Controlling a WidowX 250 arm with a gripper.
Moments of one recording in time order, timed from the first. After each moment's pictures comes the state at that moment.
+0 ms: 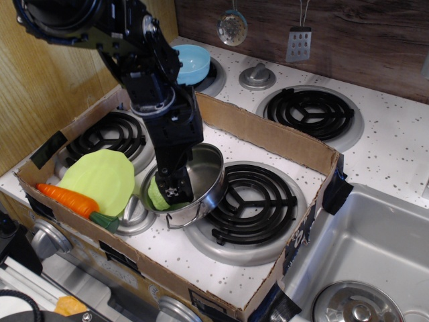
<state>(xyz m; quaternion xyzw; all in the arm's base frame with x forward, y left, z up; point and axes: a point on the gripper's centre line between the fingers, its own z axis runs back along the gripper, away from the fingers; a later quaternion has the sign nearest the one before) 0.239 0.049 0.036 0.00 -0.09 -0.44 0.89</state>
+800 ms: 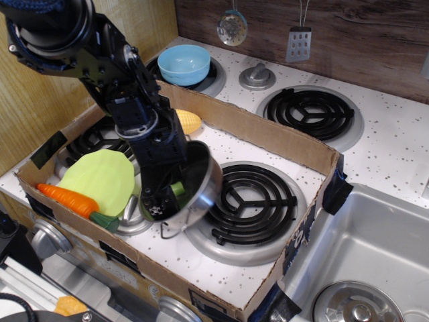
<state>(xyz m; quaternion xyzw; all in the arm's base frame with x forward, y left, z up) 0.225 0.065 0.012 -0.01 -0.09 -0.45 0.89</state>
